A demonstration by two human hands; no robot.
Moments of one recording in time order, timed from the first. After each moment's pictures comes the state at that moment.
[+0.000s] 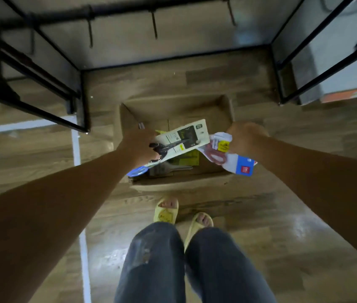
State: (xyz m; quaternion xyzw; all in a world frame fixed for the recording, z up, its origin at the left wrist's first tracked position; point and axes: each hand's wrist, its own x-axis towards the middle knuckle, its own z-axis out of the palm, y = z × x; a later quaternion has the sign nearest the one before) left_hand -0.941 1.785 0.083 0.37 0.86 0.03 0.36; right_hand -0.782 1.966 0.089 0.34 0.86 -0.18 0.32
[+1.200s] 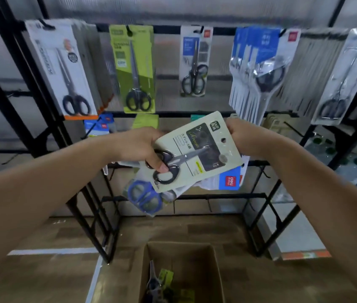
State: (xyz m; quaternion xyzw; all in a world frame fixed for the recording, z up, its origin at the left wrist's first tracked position) left_hand -0.953 1.766 0.678 0.50 0.77 0.27 0.30; right_hand -0.806 1.936 0.693 0.15 0.93 -0.33 -0.01
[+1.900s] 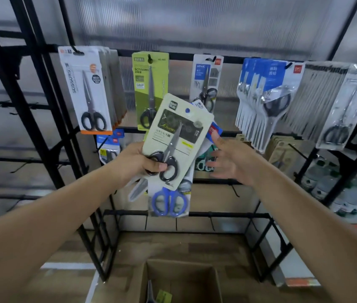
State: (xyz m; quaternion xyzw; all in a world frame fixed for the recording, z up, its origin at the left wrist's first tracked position) left_hand -0.972 1.741 0.655 0.35 0.68 0.58 0.28; right_hand -0.835 1.926 0.668 0.29 0.67 -0.67 -0.13
